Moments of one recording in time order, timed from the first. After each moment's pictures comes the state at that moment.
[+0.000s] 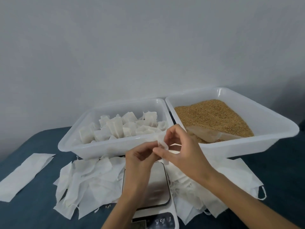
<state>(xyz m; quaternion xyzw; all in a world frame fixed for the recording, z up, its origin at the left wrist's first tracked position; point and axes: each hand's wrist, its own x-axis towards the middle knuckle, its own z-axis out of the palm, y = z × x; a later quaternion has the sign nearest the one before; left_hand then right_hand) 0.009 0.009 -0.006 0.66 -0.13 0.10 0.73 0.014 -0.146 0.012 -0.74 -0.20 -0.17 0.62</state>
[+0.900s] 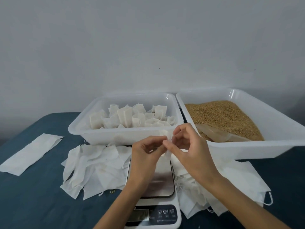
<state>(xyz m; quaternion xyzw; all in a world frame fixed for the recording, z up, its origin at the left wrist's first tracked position) 0.008 0.015 -0.012 0.67 -0.11 0.13 0.73 0.013 -0.136 -0.003 -0.76 -0.19 -0.20 0.59</state>
